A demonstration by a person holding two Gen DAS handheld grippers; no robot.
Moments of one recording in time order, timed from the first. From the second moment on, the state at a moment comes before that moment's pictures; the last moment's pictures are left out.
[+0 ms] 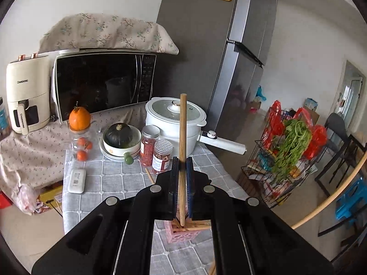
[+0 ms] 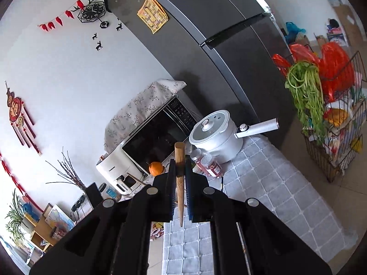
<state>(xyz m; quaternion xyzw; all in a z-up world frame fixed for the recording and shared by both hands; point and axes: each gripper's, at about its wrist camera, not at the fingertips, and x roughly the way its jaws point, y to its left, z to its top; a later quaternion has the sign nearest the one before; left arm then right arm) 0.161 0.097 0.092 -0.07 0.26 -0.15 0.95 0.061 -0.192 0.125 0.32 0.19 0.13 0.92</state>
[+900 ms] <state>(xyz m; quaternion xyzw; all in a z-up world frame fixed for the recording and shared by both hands) 0.157 0.170 0.072 -0.20 0.28 -0.13 0.93 0.209 -0.127 0.073 0.23 0.27 0.04 0.93</state>
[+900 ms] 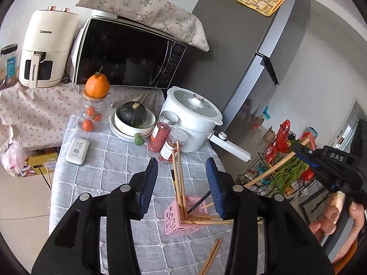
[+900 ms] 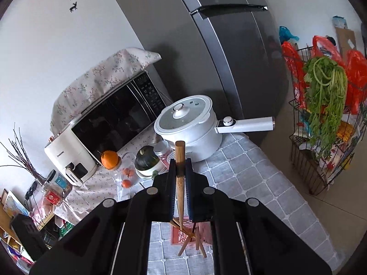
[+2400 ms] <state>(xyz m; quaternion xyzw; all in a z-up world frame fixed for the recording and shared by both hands) 0.091 0.029 -0.075 0.06 0.51 -0.17 0.84 0.067 -0.249 -0.164 0.44 0.46 -0.11 0.77</state>
